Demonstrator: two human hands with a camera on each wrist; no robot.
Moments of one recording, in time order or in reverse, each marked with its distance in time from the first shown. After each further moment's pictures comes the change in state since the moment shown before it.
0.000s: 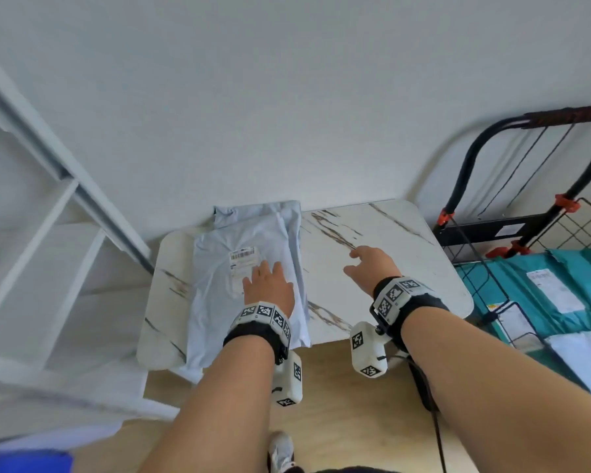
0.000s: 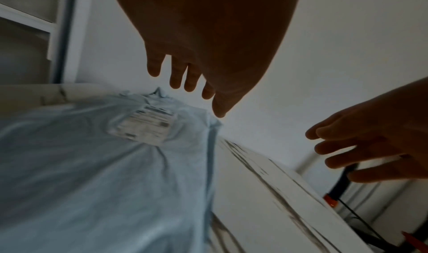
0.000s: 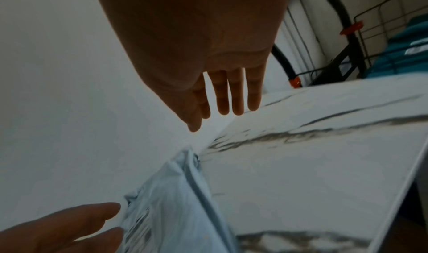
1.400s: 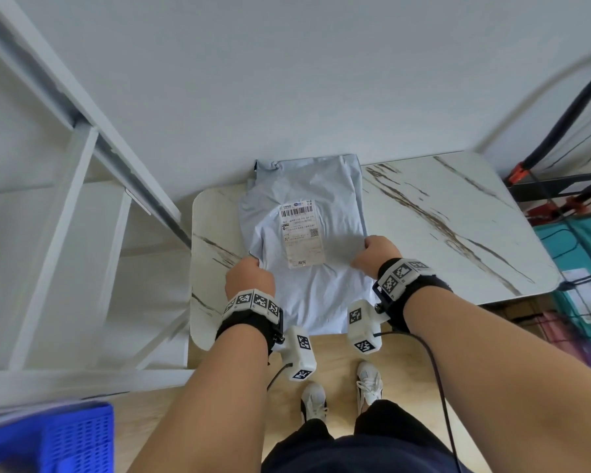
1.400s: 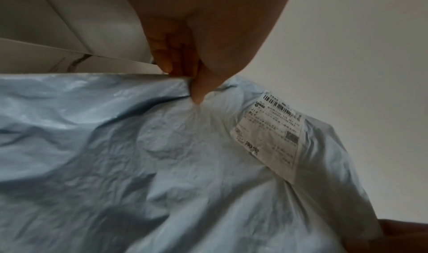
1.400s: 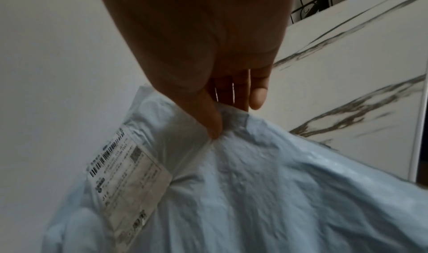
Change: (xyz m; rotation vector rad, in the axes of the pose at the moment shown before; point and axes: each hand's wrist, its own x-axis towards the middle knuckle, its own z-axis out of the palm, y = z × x) left_hand 0.054 -0.173 0.027 -0.439 0.020 -0.368; right_hand 0.047 -0.099 0.130 0.014 -0.177 0.255
